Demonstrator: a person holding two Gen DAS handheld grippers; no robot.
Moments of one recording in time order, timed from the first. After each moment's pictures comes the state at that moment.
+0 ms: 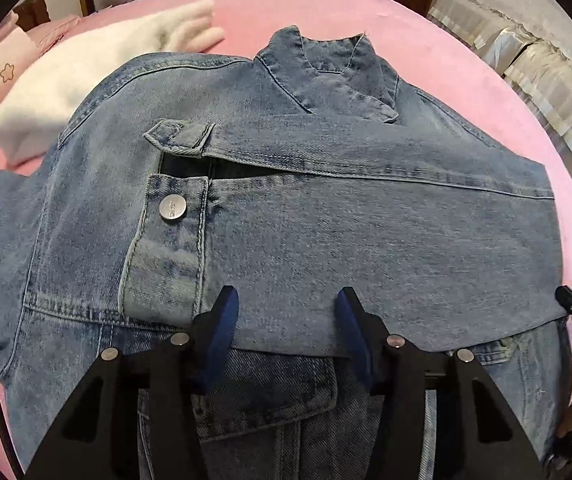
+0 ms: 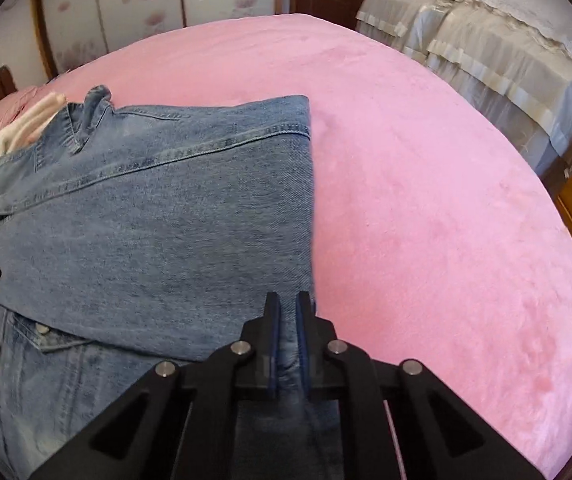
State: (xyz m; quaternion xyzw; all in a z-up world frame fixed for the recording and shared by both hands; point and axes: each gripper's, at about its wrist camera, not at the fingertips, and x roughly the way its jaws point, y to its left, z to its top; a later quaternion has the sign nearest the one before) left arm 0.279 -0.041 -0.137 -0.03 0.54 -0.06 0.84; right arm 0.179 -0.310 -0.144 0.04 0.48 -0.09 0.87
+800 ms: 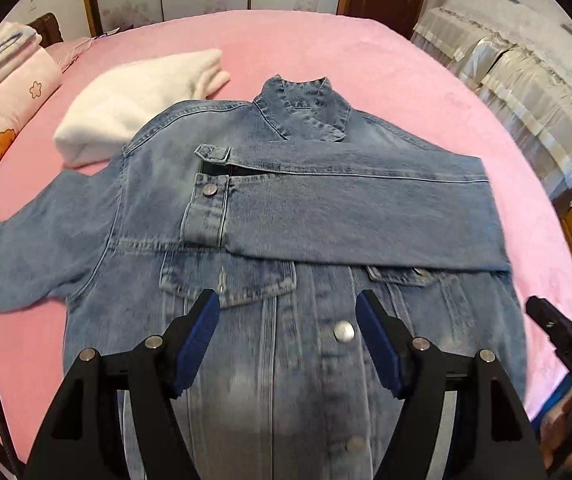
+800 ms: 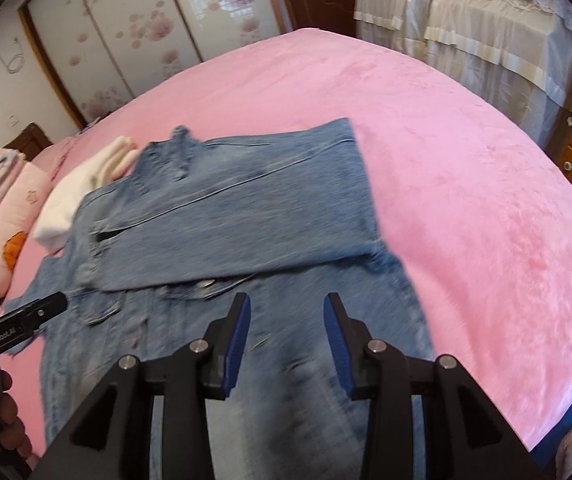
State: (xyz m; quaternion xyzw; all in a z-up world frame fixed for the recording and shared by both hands) left arm 0.172 -0.041 -0.036 -0.02 0.51 -0.07 0.86; right arm 0.083 -0.256 -0.060 0.14 0.45 -0.02 0.88
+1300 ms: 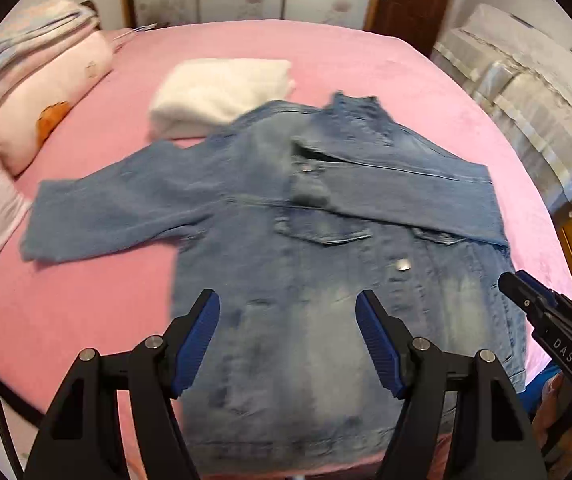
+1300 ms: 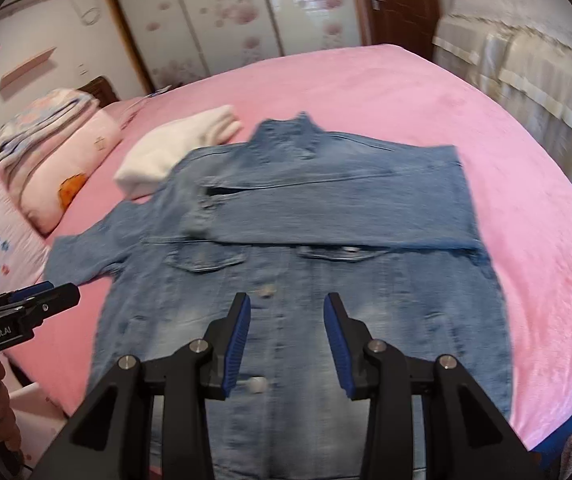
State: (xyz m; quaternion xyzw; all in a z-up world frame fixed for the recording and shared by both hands) left arm 0.080 0.082 0.018 -0.04 0.50 -0.03 0.87; right arm 0.041 -0.124 -0.016 0.07 0.44 0.09 0.89
